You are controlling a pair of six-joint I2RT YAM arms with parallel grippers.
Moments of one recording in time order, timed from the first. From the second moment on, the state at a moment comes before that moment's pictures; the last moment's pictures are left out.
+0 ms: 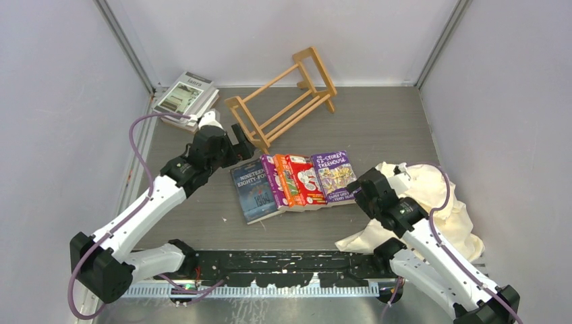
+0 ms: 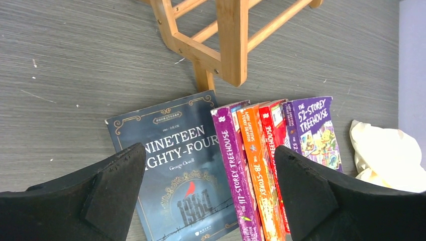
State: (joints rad) left arm -0.56 1.12 0.97 -0.42 -0.23 -0.72; right arm 0.53 0.70 0.61 -0.78 0.42 1.26
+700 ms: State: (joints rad) left arm -0.58 1.12 0.97 -0.42 -0.21 -0.71; right arm 0.60 0.70 0.31 -0.57 0.38 1.61
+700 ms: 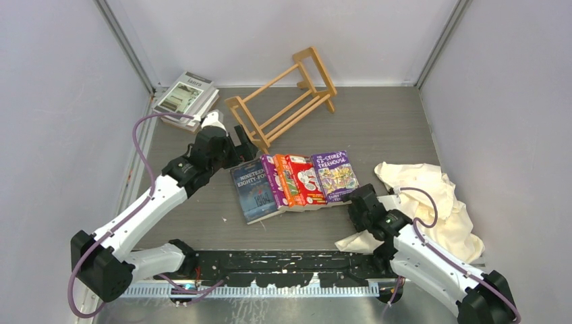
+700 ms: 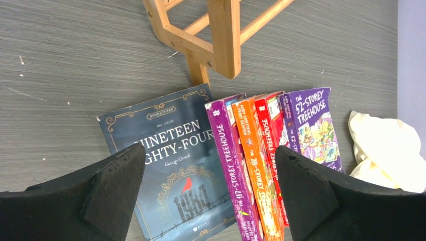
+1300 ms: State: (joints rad) left arm -0.59 1.13 0.97 -0.35 -0.21 -0.70; right arm 0.61 0.79 0.19 -0.20 0.43 1.76
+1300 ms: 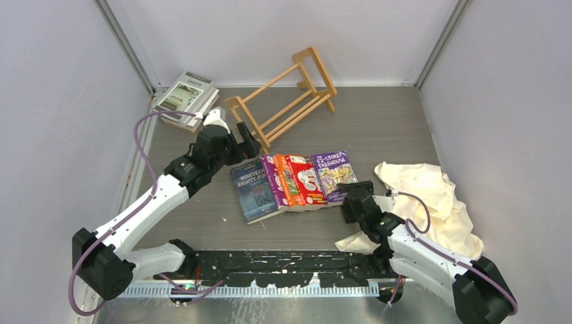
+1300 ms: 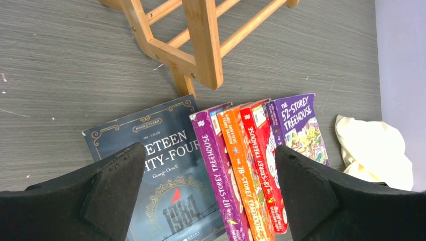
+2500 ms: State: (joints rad) left arm -0.59 1.14 1.02 -0.37 -0.19 -0.72; right arm 0.62 0.46 0.24 -0.44 0.54 1.68
